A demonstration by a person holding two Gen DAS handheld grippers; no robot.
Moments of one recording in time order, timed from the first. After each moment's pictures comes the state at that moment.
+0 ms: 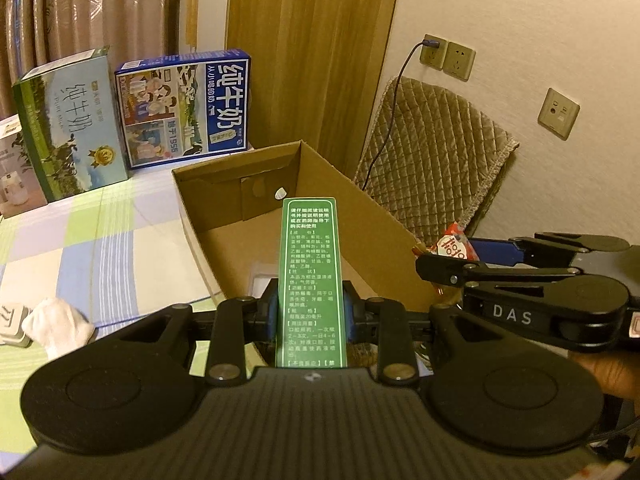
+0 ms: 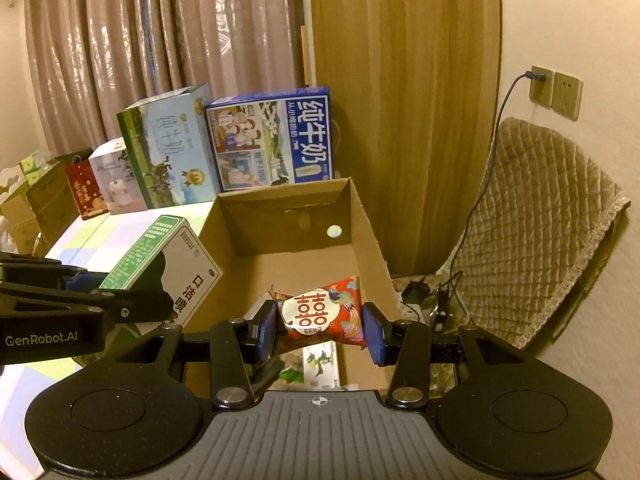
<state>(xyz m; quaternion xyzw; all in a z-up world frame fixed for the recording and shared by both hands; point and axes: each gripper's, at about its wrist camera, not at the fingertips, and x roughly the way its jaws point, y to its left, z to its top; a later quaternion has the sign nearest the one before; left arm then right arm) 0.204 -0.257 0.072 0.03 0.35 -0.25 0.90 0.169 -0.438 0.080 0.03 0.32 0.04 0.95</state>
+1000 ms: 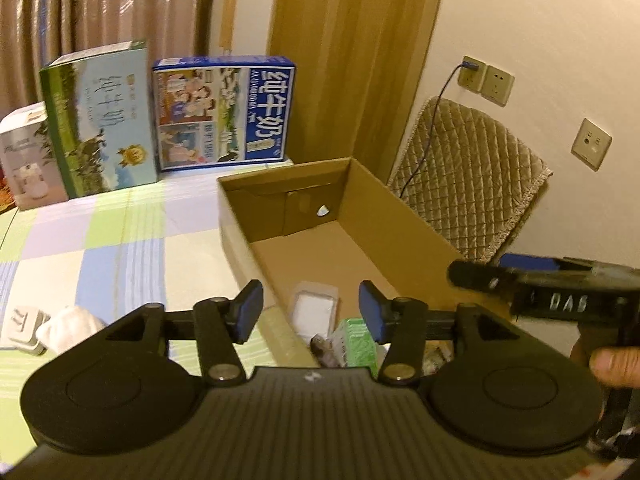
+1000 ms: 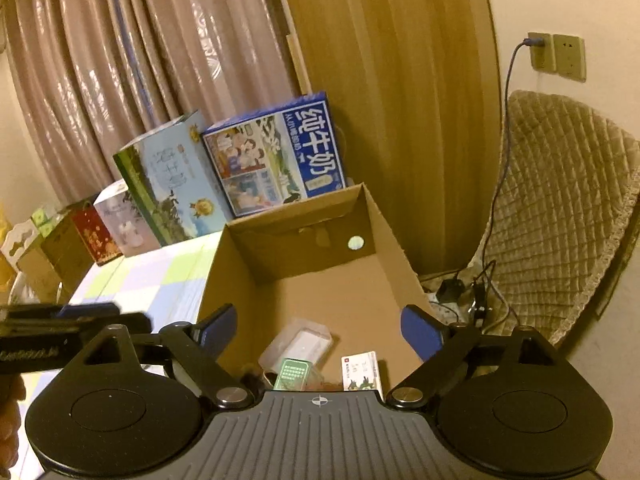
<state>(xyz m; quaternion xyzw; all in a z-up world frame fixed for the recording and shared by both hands) 0.240 -0.210 0.063 0.00 0.34 -0.22 0.91 0.194 -0.444 0.071 0.12 0.30 0.06 0.94</state>
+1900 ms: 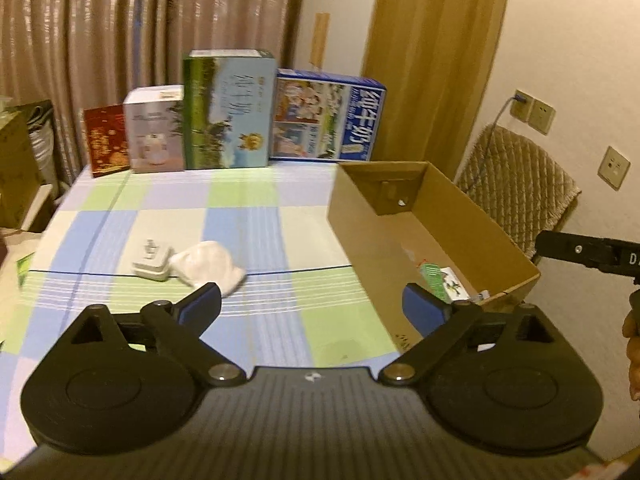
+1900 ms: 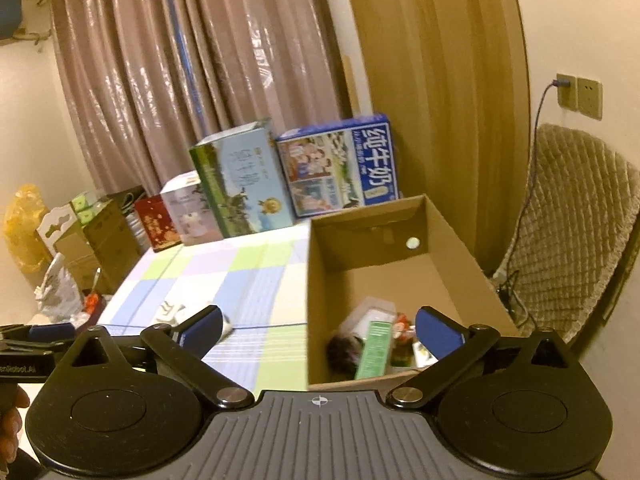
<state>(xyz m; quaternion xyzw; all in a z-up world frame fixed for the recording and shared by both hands) 0.116 -0.071 0.089 -0.02 0.32 -0.13 0.94 0.101 -0.353 0.123 0.09 0.28 0.10 0.95</state>
